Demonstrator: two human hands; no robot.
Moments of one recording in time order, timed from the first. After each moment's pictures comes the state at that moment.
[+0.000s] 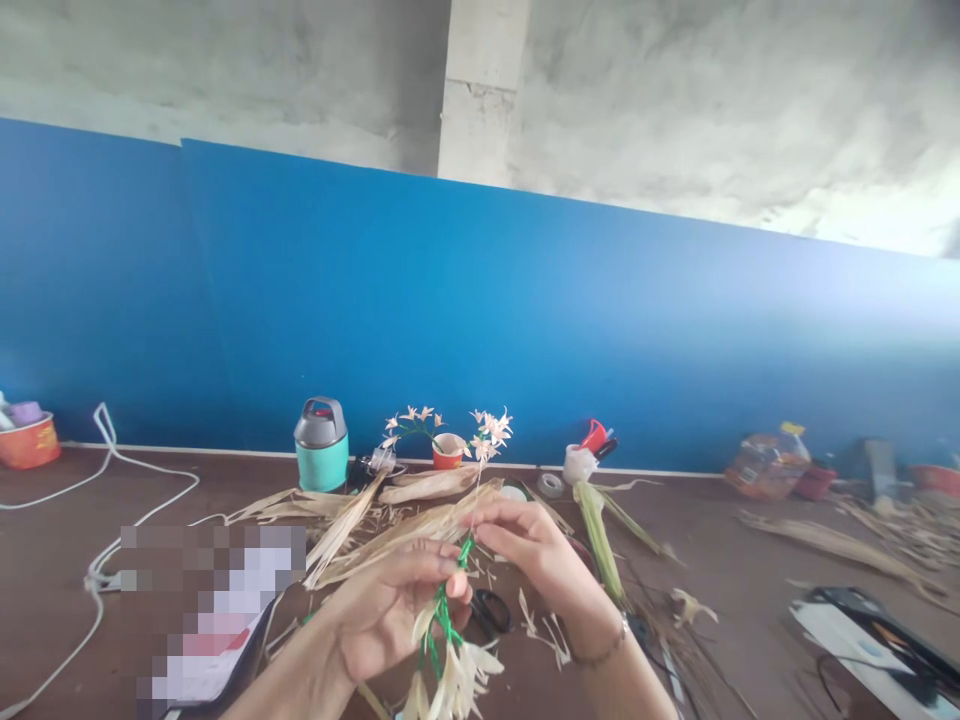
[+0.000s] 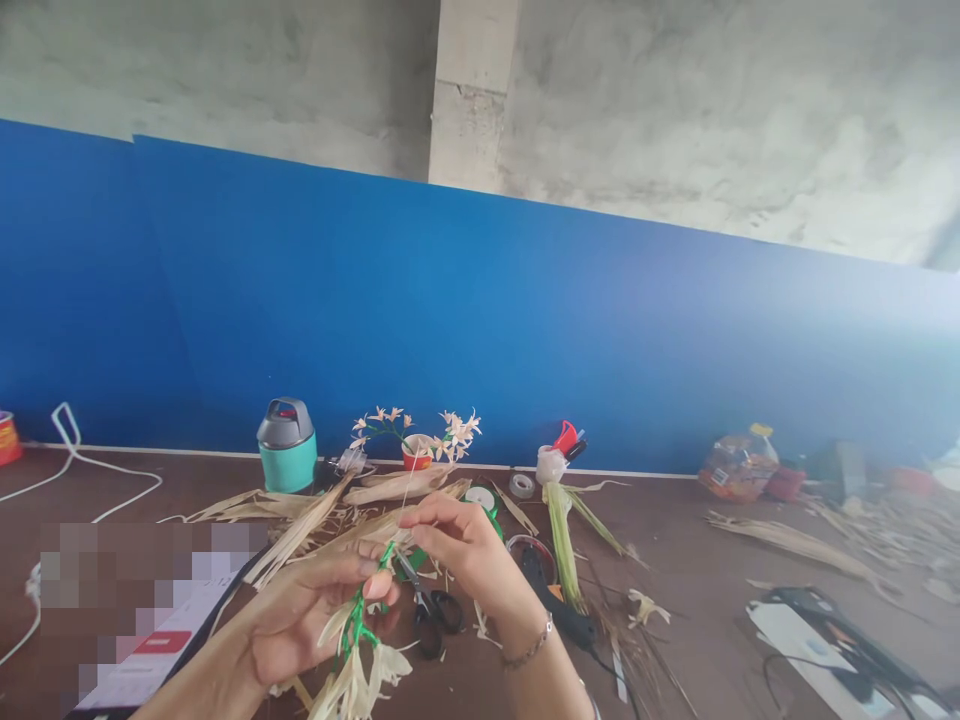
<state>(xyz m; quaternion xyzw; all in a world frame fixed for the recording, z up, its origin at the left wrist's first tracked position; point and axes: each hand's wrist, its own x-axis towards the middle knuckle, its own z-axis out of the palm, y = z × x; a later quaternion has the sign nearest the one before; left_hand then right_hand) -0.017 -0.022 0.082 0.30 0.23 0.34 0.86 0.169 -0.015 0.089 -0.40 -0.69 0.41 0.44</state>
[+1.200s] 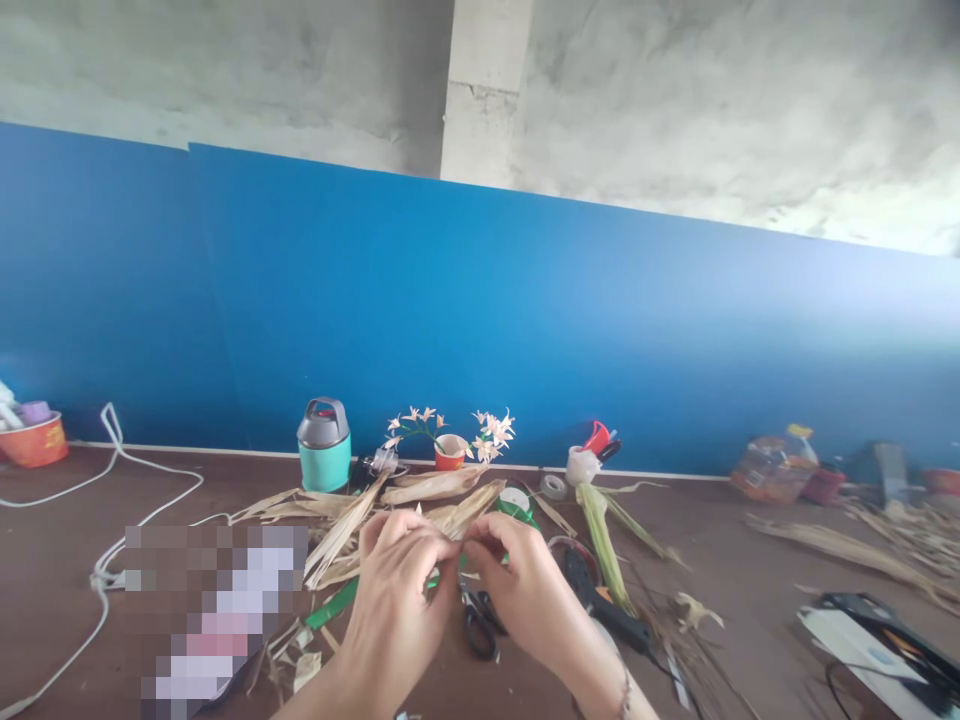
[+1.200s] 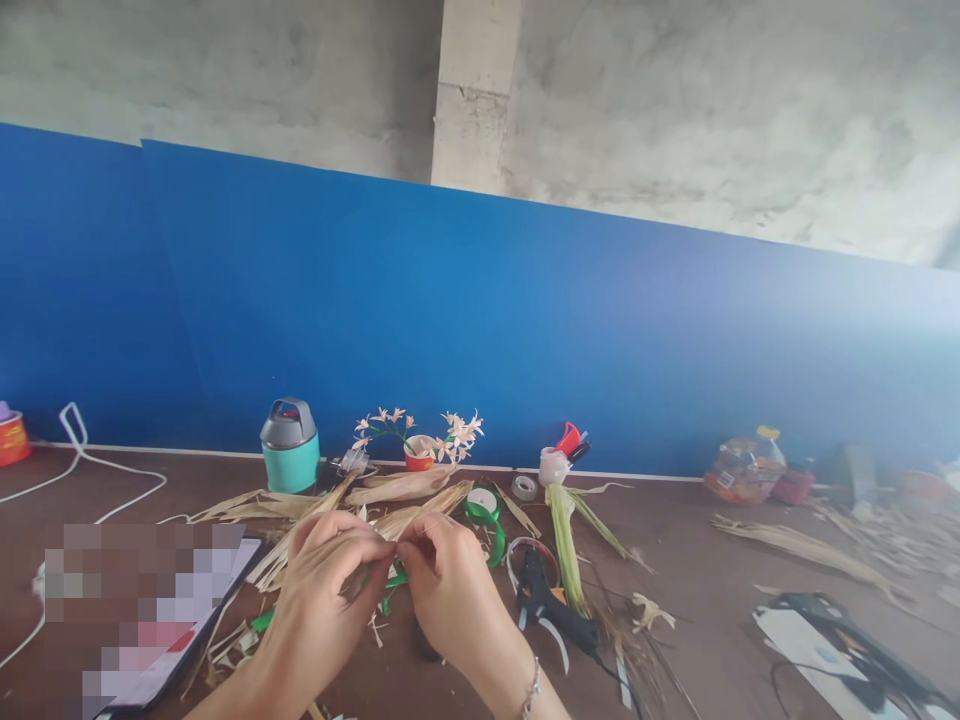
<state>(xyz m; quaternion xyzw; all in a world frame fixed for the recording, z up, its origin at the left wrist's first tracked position) -0.007 -0.032 0.074 0.77 0.38 0.51 -0.02 0.141 -0.041 0.103 -0.52 -0.72 0.23 0.39</state>
